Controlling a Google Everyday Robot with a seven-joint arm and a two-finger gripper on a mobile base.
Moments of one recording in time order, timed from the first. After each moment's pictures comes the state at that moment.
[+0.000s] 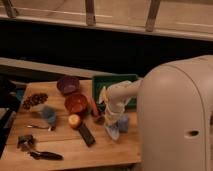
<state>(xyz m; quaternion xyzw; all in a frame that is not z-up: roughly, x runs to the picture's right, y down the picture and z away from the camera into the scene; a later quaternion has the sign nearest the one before) 0.047 0.177 0.812 -0.35 0.12 0.50 0.79</state>
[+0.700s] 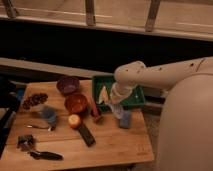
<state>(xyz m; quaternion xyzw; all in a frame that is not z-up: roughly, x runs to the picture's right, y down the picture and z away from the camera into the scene) 0.063 0.051 0.772 -0.25 0.05 0.54 0.80</state>
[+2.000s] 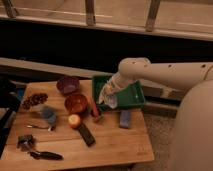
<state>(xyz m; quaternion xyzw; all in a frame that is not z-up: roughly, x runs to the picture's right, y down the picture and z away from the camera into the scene) 0.032 0.005 0.778 -0.25 -0.07 0.51 0.82</state>
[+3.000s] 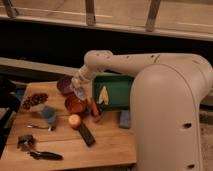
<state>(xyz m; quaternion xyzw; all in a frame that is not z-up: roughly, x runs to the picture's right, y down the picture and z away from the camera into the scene) -0.137 -0.033 0.800 -0.29 -0.17 0.41 0.85</state>
